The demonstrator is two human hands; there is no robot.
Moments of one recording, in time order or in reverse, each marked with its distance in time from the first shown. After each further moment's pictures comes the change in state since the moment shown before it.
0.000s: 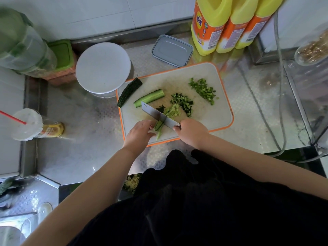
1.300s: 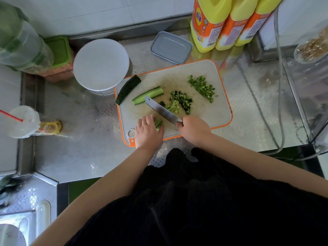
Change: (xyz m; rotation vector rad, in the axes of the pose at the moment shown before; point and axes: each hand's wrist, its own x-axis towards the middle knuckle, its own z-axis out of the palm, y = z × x) left_hand 0.000 0.036 0.036 0.075 0.292 -0.139; right_hand -0.003 0.005 0.000 -0.014 0.103 0.032
